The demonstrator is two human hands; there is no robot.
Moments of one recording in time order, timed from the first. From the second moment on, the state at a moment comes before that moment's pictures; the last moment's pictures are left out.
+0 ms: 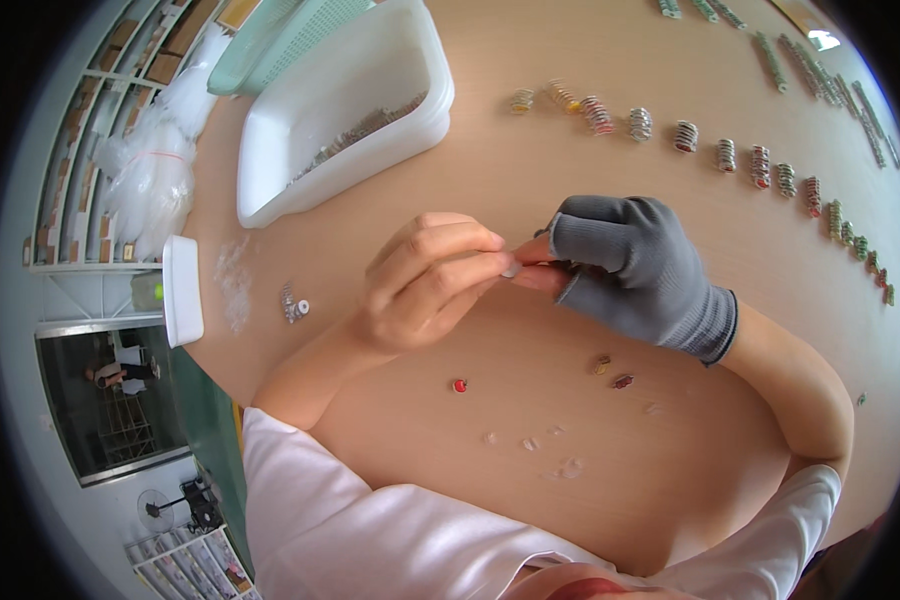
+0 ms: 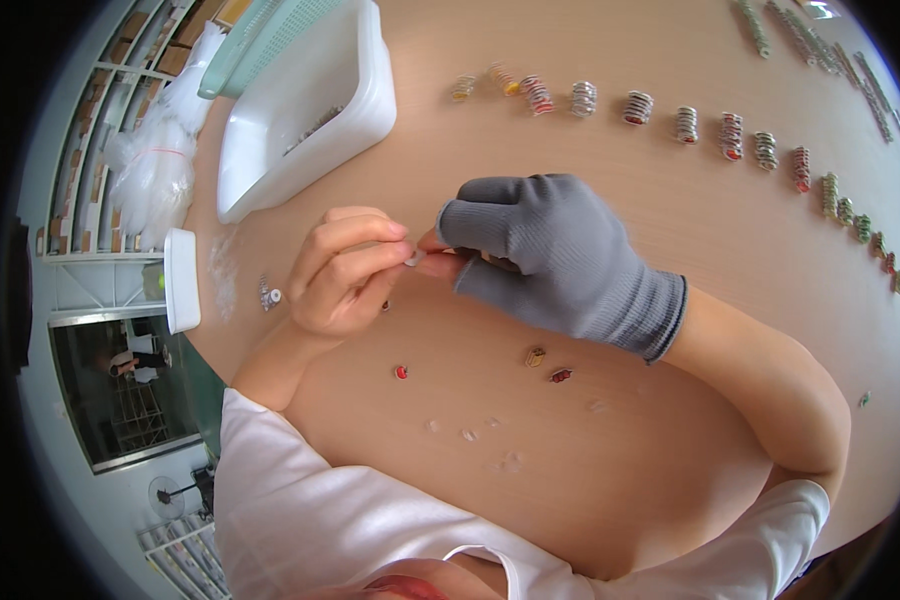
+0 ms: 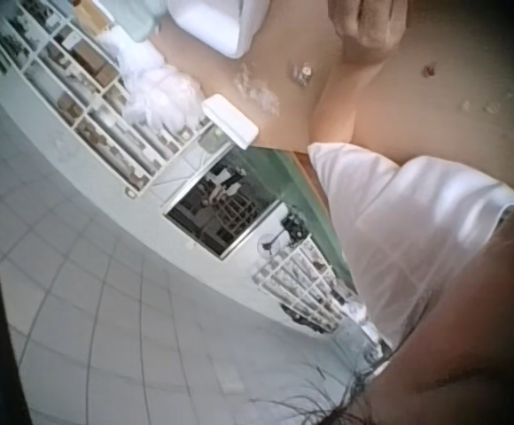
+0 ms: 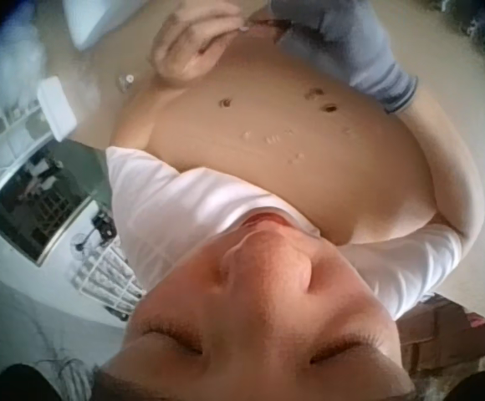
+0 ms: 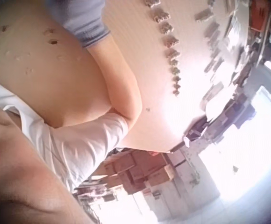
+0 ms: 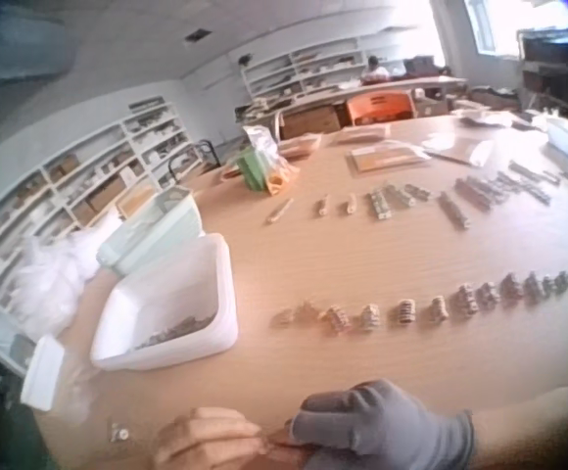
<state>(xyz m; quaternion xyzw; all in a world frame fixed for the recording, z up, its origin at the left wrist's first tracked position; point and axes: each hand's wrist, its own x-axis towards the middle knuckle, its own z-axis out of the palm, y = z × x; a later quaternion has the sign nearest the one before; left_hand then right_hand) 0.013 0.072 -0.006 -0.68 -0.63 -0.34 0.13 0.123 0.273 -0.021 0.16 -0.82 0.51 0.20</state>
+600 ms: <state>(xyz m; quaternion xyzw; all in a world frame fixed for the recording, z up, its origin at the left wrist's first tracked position) 0.015 0.075 -0.035 -0.45 -0.69 -0.54 -0.16 0.119 0.280 -0.023 0.12 -0.90 0.39 0.15</state>
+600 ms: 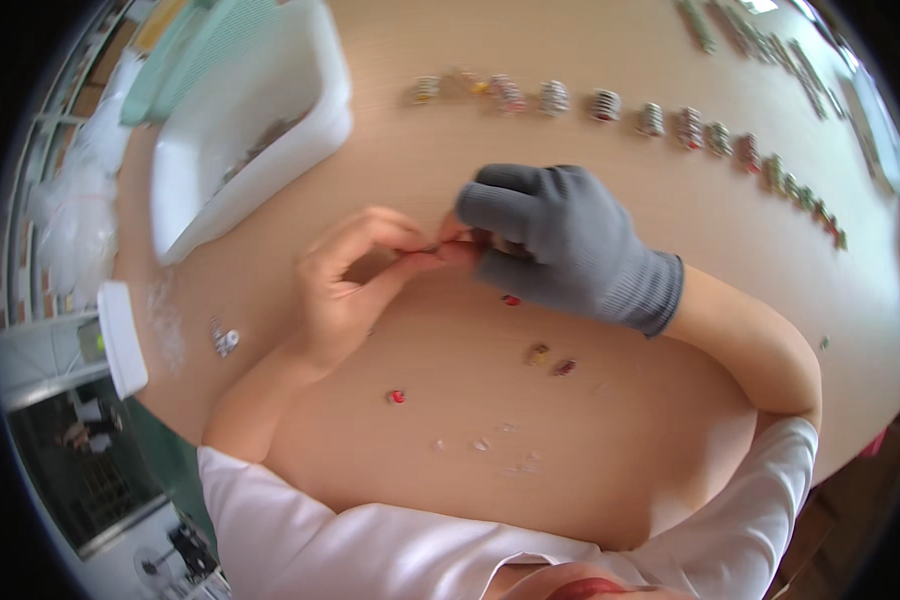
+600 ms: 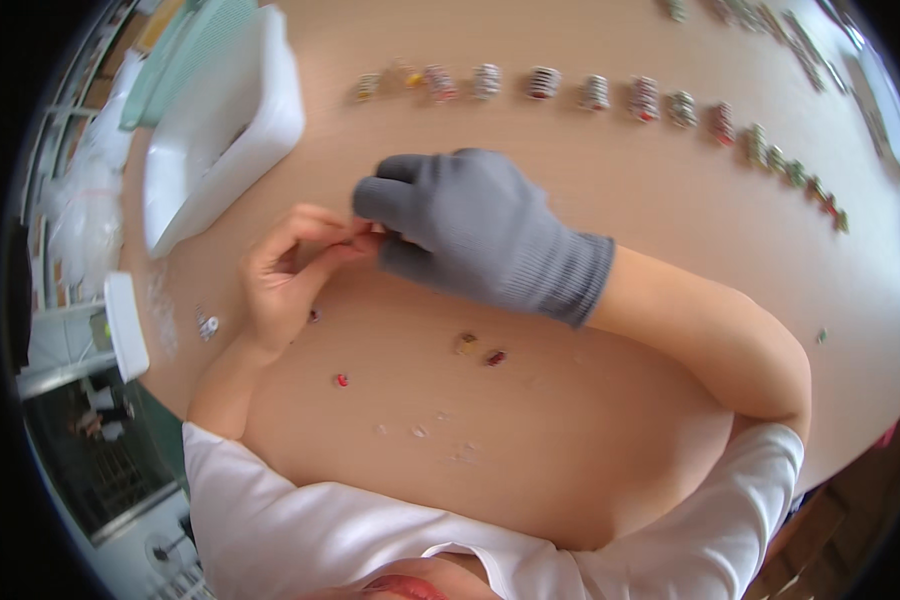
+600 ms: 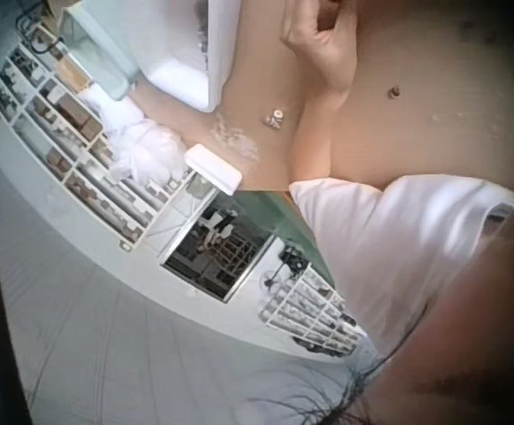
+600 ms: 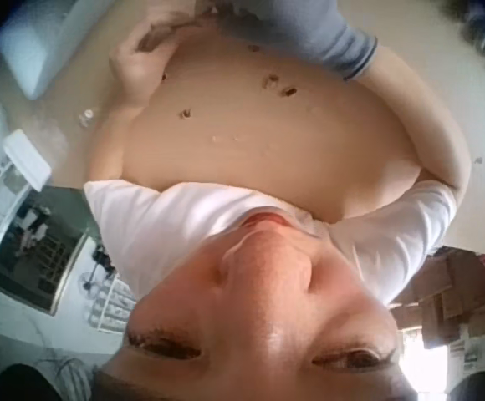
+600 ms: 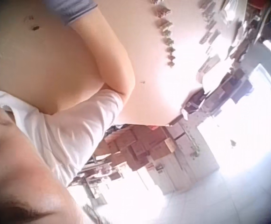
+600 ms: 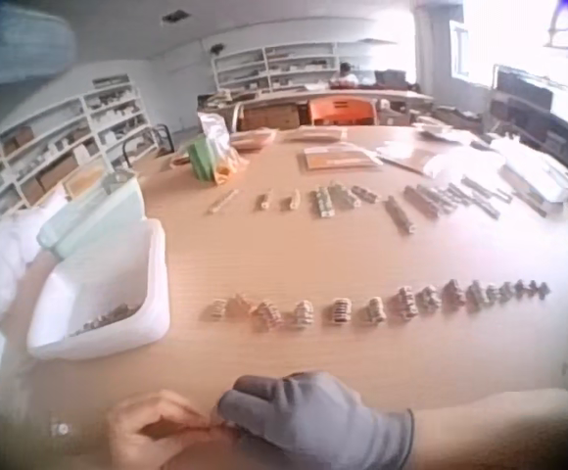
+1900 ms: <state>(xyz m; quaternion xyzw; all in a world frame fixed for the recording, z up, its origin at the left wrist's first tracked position) -0.007 0.086 -0.041 -0.37 -0.70 -0.57 -0.22 0.292 0.433 -0.026 -0.26 -0.92 0.06 0.28</state>
